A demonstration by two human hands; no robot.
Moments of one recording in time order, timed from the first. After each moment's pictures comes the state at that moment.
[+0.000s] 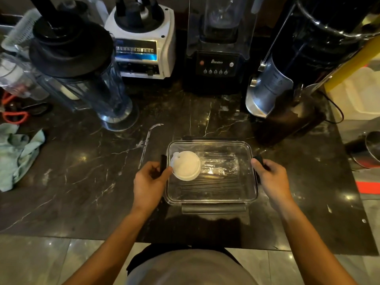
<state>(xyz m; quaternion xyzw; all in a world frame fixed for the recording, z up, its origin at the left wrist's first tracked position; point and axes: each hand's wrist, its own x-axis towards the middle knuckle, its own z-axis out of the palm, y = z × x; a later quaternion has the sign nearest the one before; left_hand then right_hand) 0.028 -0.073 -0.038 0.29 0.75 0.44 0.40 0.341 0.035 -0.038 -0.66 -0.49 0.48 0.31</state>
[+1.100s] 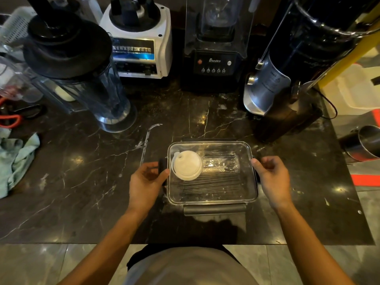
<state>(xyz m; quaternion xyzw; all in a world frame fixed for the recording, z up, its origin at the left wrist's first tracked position) 0.008 -0.079 -0.040 0.24 0.73 0.45 0.46 0.333 0.022 -0.038 -0.72 -0.47 0.39 0.32</state>
